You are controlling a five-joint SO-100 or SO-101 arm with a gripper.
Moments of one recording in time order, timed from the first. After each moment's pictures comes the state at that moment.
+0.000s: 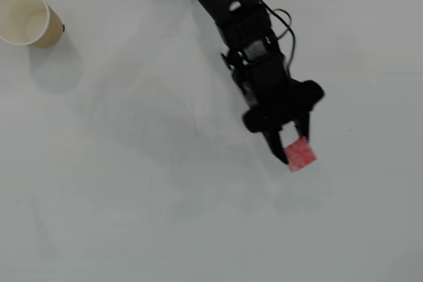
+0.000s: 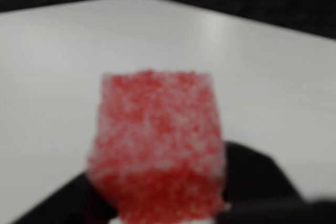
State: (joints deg) arm -21.1 91.1 122.3 -8.2 77.4
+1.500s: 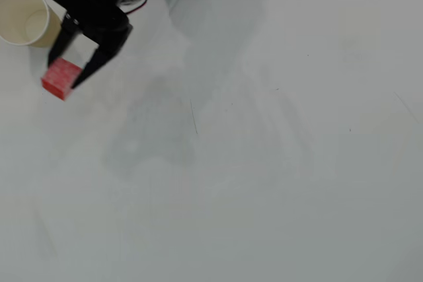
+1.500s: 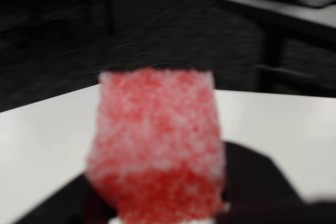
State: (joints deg) arm 42.9 152.0 153.3 11.2 77.4
